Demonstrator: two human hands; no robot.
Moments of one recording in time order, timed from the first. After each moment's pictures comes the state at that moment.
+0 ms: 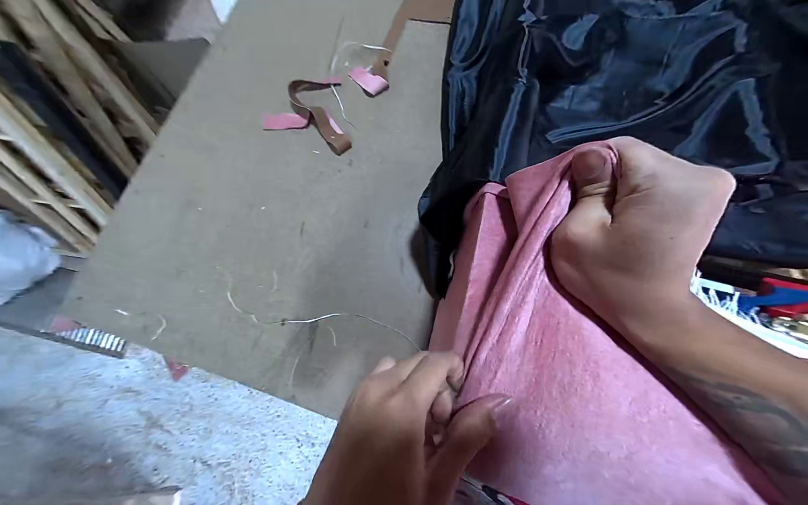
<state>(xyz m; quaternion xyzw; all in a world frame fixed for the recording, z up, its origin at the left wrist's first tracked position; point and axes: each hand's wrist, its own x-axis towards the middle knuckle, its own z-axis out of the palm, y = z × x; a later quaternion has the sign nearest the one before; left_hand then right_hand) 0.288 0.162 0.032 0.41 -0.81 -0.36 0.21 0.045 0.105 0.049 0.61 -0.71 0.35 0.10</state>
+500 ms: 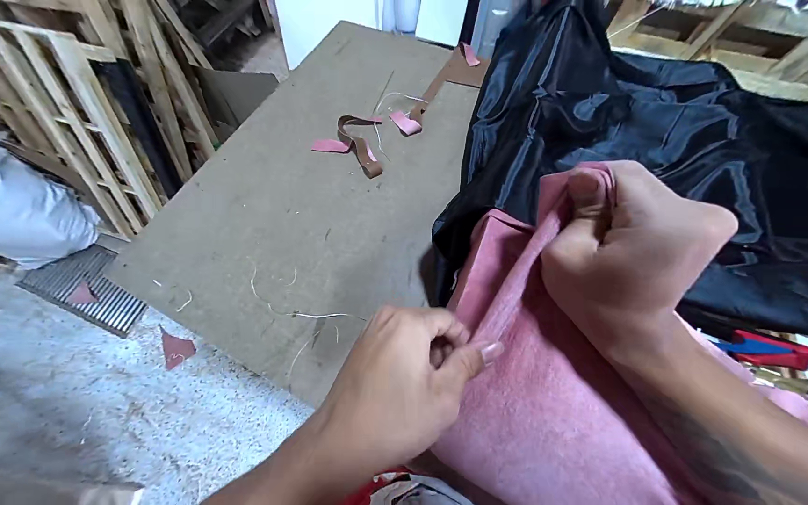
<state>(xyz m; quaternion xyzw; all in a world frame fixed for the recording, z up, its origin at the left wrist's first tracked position) 0.268 0.152 0.065 0.50 -0.76 -0.39 0.15 0.055 0.122 0.085 0.66 -0.62 0.39 0.15</state>
